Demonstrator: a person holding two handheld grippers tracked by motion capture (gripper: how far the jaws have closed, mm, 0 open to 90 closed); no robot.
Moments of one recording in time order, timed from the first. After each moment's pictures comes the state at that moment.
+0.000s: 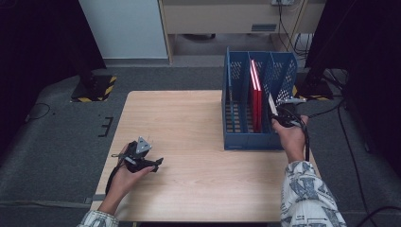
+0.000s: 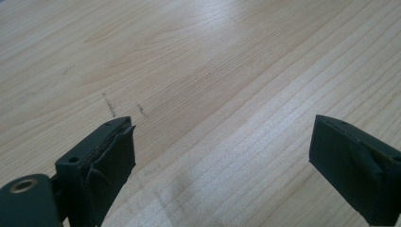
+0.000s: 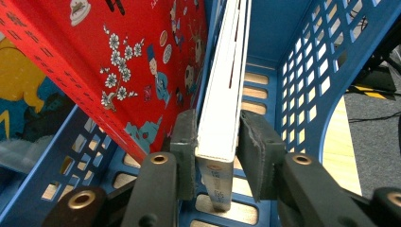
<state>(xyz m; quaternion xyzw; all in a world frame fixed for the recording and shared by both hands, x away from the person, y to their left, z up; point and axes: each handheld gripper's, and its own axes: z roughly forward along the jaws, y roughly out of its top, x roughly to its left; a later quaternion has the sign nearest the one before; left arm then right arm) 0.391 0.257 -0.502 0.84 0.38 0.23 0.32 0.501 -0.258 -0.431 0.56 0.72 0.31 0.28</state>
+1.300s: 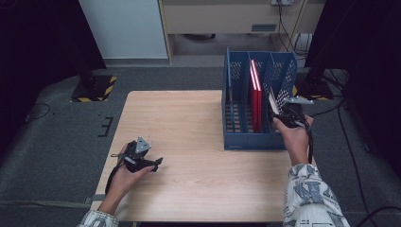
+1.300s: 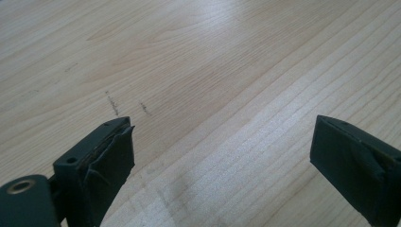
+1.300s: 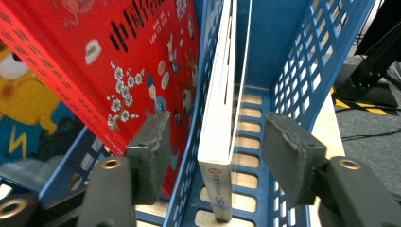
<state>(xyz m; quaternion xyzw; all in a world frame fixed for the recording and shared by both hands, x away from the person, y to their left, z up) 0.392 0.258 -0.502 0.84 0.38 0.23 0.32 0.492 -0.267 -0.422 0.55 0.69 0.36 0.29</state>
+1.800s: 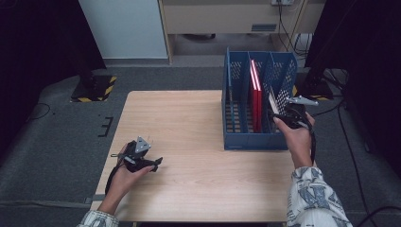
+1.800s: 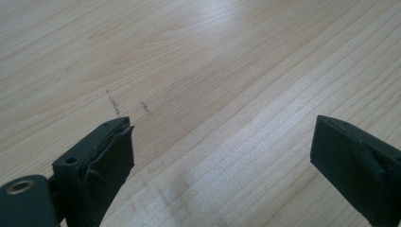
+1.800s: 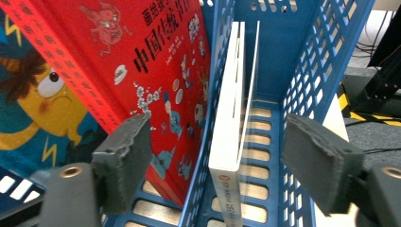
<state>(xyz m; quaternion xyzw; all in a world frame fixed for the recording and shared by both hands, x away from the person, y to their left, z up) 0.393 0.259 -0.502 0.83 0.39 0.23 0.32 0.485 -0.270 -0.415 0.54 0.68 0.40 0.29</state>
